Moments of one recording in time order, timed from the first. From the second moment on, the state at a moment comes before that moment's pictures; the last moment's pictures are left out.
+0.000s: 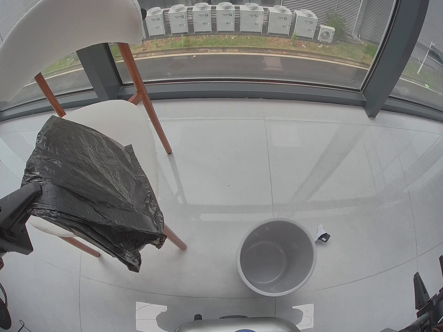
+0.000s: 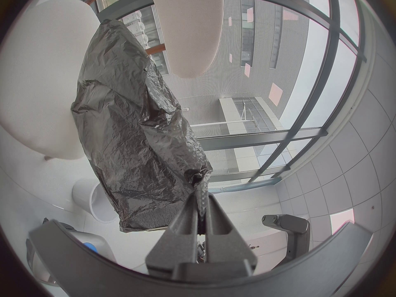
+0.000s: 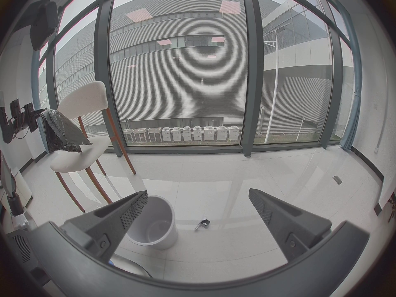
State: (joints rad) left arm 0.19 1.04 -0.13 -1.49 -1.07 -1.60; right arm 0.00 0.02 -0.02 0.00 -0.01 0.02
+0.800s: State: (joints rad) left arm 0.19 0.96 -0.13 -1.47 -1.25 -1.71; right arm 0.00 0.02 -0.02 0.00 -0.01 0.02
